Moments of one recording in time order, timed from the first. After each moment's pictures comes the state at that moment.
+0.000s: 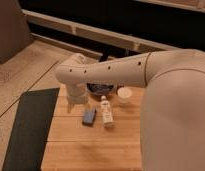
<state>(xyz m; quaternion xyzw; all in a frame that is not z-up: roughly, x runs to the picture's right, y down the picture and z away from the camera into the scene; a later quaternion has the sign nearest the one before) -0.105 0.103 0.703 -0.26 0.23 0.64 0.68</state>
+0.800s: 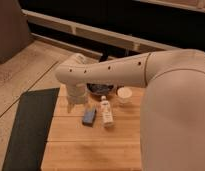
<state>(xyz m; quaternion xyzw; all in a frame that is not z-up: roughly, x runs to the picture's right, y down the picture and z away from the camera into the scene) -0.104 0.100 0.705 -0.26 0.24 0.64 0.68</state>
